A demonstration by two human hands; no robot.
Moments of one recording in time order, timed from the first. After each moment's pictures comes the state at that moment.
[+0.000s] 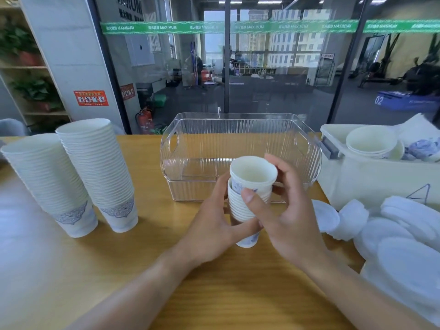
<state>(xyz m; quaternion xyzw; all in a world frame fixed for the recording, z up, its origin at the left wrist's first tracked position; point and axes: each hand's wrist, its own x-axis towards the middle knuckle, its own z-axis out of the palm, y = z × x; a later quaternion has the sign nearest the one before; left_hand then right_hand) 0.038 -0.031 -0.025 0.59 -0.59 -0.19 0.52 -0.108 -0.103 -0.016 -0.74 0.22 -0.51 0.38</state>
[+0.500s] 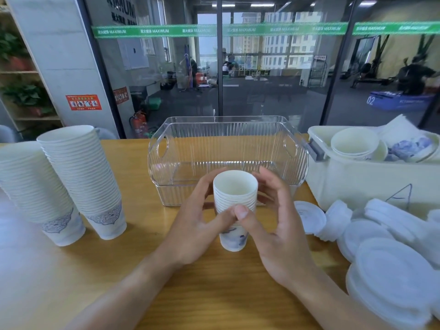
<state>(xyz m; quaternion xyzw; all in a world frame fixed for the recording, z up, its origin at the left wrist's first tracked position) 0.040 -0.026 -0.015 0.56 -0.59 -0.18 0.56 -0.122 -0.093 -0.029 -0.74 0.22 -0.50 0.40</state>
